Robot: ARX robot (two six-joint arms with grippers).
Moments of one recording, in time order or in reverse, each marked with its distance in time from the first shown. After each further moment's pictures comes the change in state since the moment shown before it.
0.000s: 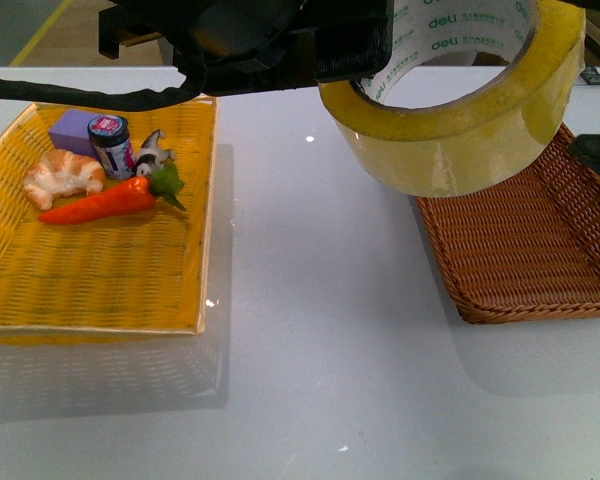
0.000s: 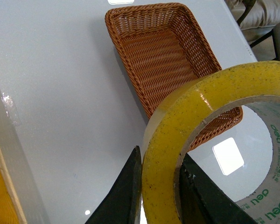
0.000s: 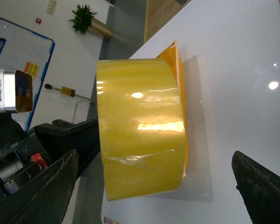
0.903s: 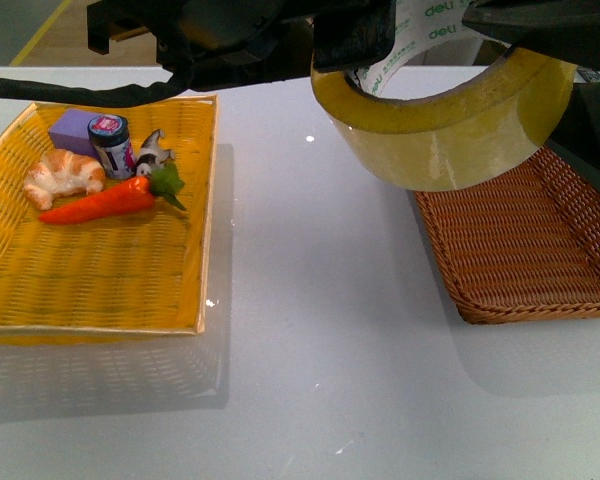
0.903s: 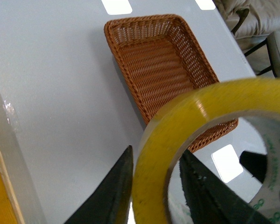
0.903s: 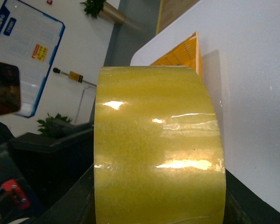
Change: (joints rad) left arm 0.003 -0.039 -0.031 0.043 -0.016 0.007; right arm 0.077 0.167 0.076 0.117 0.002 -0.012
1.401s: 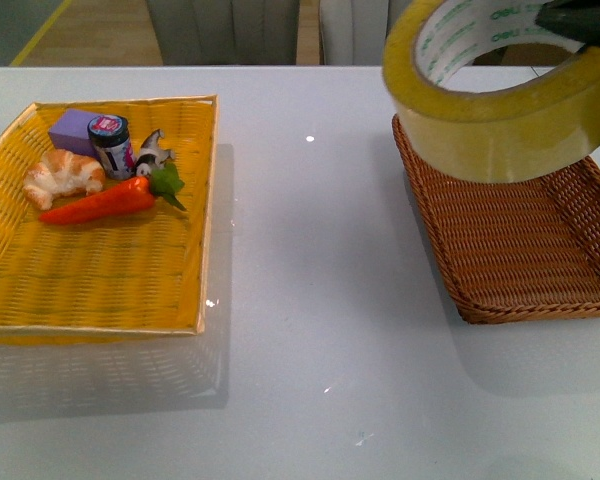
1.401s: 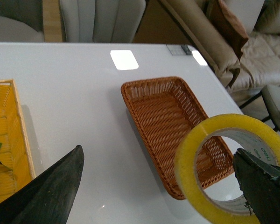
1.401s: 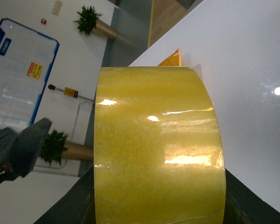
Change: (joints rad) left arm 0.066 -0.257 -0.150 0.140 -0.071 0.028; right arm -0.137 0.001 -0.021 0.035 -0.027 0.020
